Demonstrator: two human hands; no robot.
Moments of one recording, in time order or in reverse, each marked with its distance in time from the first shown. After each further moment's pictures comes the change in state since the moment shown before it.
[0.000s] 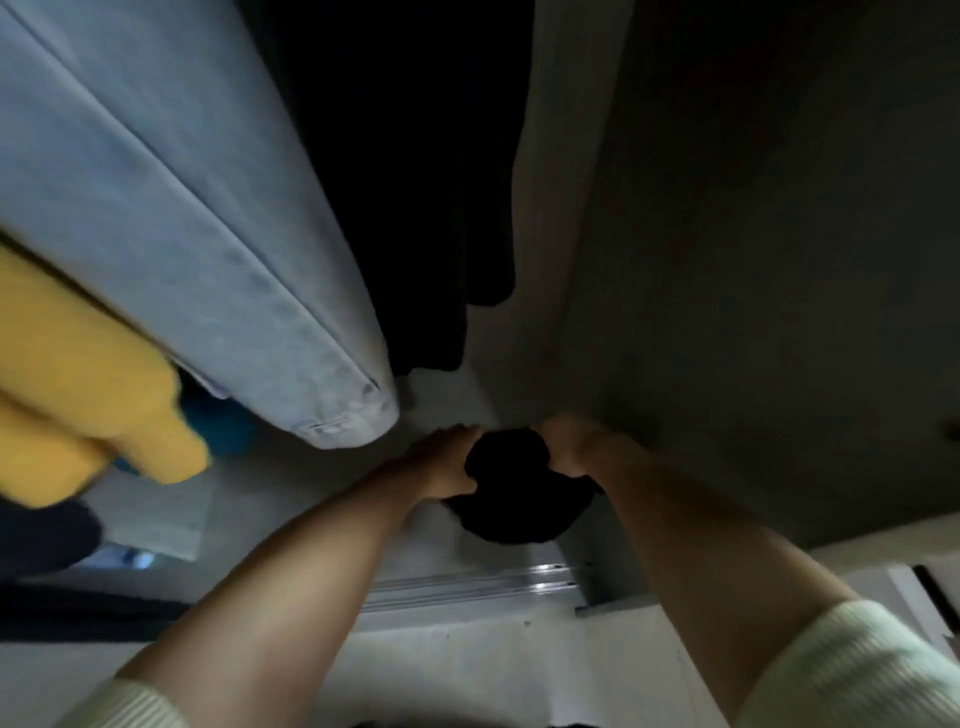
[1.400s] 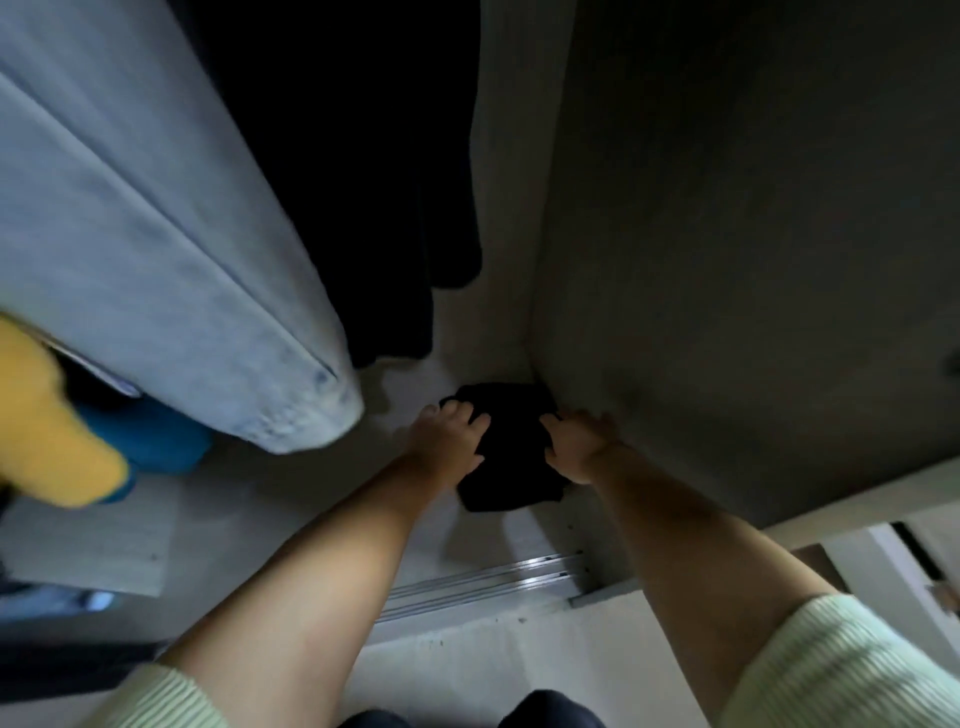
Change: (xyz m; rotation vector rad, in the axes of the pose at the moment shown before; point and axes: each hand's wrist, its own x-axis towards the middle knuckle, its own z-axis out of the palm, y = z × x) left_hand 0.052 0.007 0.034 0.605 0.239 0.164; right_hand 0.016 0.039 0.052 -0.122 0.153 0.246
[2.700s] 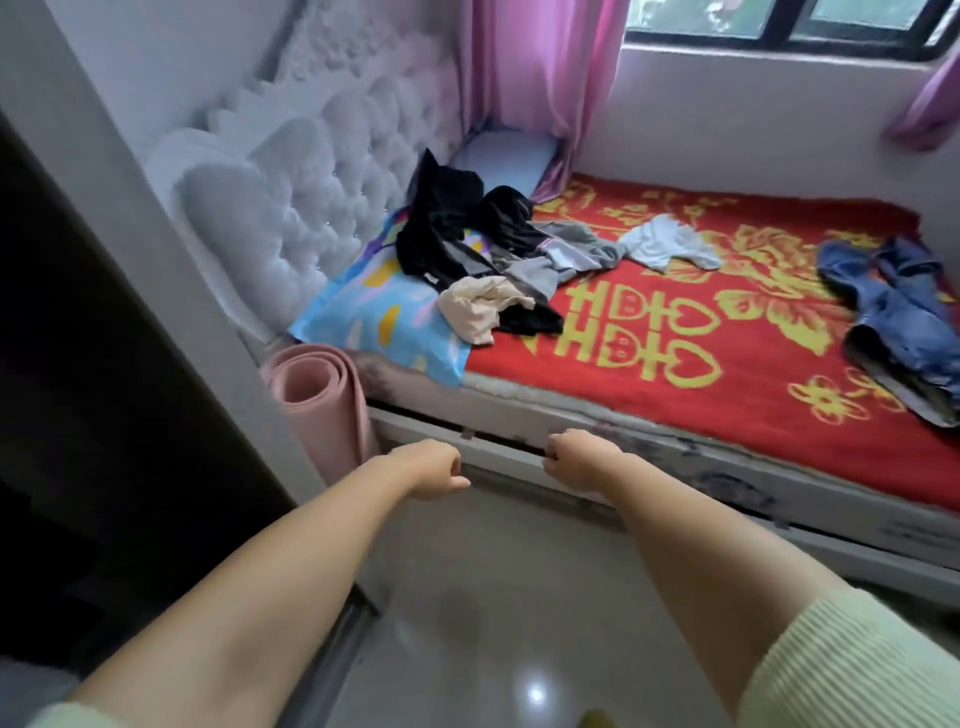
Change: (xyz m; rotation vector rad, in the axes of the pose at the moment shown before) left_hand -0.216 0.312 -0.409 0.055 -0.338 0.845; right_hand -0.609 0.135 -0.095 0.644 0.050 0.897
